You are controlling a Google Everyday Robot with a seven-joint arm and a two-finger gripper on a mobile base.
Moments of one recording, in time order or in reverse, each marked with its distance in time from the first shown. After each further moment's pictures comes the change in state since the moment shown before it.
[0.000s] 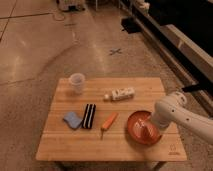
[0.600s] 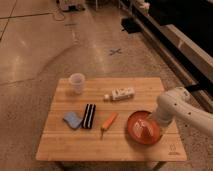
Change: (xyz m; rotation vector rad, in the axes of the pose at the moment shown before) arm 0.008 0.006 -0.009 -0.043 -0.031 -0.024
